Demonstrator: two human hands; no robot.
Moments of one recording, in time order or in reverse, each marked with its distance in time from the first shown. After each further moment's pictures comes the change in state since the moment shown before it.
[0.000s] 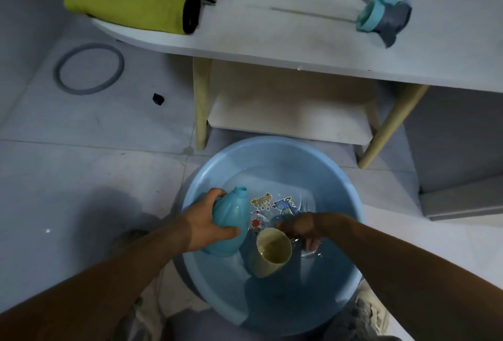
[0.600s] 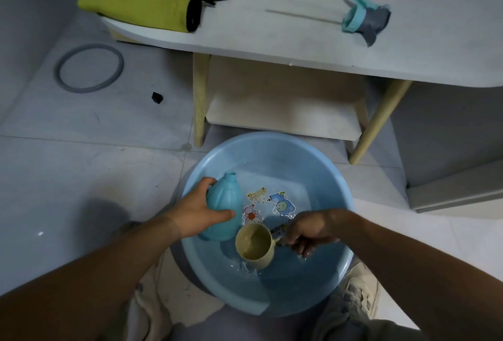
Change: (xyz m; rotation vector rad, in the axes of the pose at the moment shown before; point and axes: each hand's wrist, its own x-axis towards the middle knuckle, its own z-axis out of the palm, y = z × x) left_hand -0.009 0.000 -0.001 -0.110 0.073 0.019; right_hand -0.045 0.020 0.006 0.163 -0.187 -0.135
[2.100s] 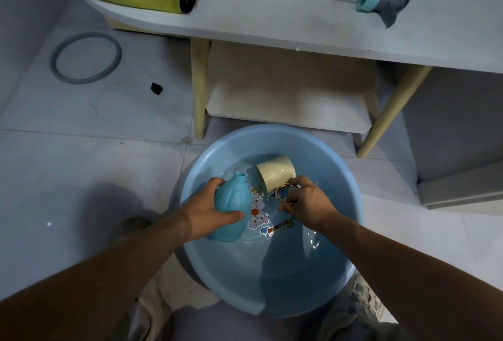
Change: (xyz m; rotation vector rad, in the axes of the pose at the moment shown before) left_hand 0.008 -0.006 0.017 -0.016 -0.056 -0.043; right_hand 0.016 -0.010 -0.005 -0.569 0.848 -0.409
